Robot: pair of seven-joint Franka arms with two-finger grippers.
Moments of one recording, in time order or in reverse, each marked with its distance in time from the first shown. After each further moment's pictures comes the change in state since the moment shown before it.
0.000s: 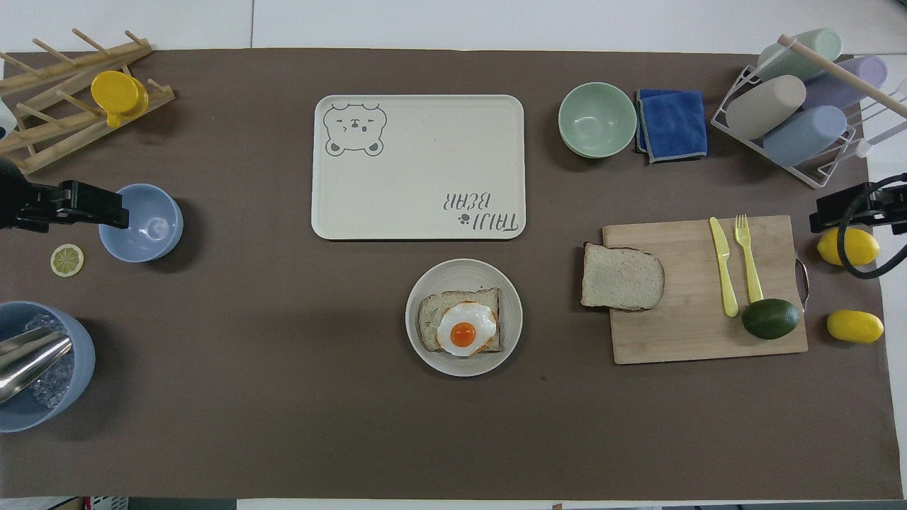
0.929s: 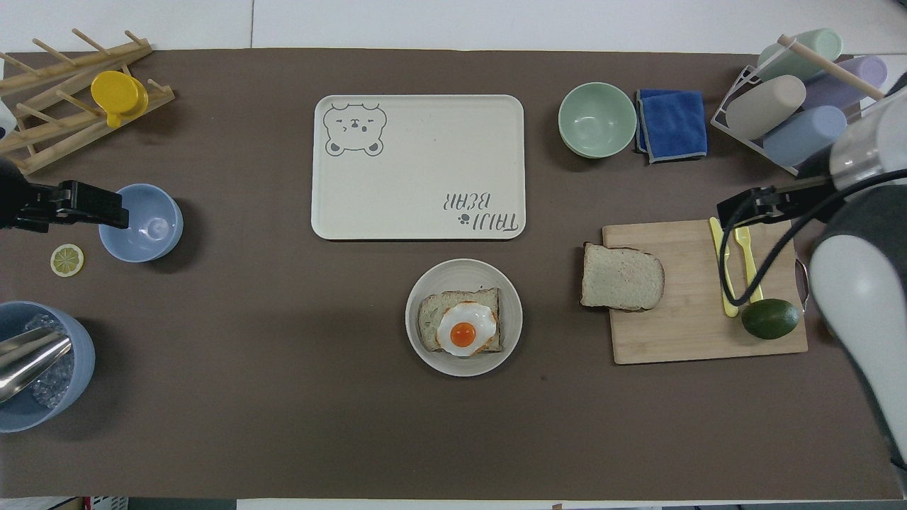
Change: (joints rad) left arm 0.000 0.000 0.000 0.000 0.000 0.000 0.000; right arm 0.034 0.038 0.204 -0.021 -0.076 0.062 0.073
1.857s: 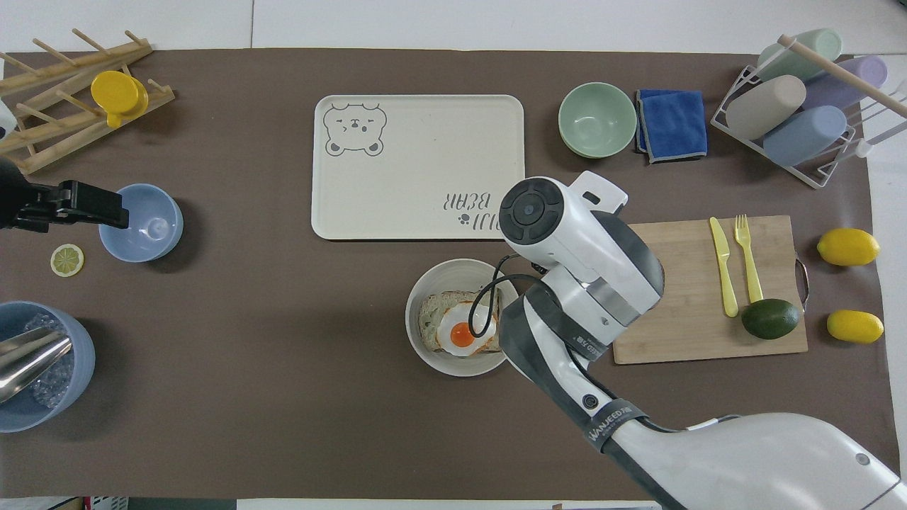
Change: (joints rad) left arm 0.000 0.000 0.000 0.000 0.000 0.000 0.000; right arm 0.179 0.315 0.139 -0.255 -0.436 0.249 0.603
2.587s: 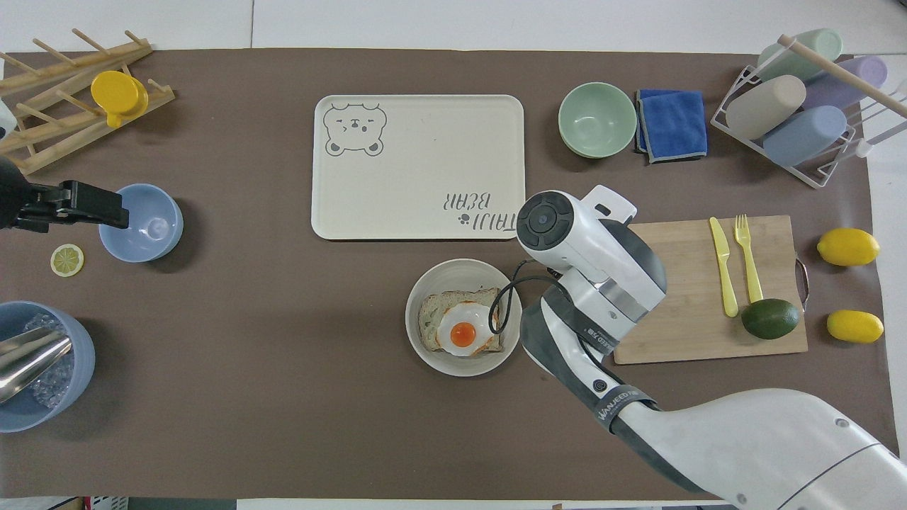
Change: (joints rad) left arm 0.000 0.000 0.000 0.000 0.000 0.000 0.000; right arm -0.029 -0.007 0.000 -0.056 0.000 0.081 0.029
